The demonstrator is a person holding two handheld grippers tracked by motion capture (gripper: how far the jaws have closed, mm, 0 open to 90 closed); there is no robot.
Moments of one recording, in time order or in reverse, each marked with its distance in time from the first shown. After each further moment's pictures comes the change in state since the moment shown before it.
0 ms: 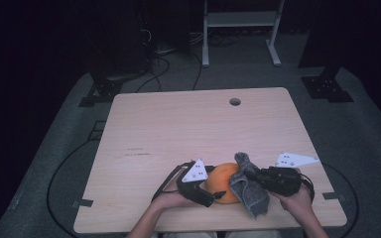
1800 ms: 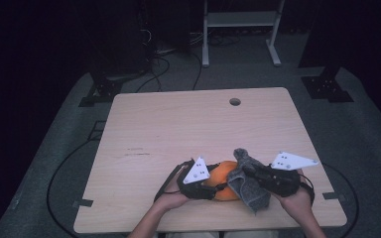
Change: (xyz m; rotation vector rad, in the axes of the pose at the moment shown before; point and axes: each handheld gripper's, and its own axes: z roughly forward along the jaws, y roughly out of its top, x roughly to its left) left arm -0.007 0.022 -0.013 -0.045 0.079 0.018; right arm 0.020 0.015 -0.002 -0.003 -0.131 -0.105
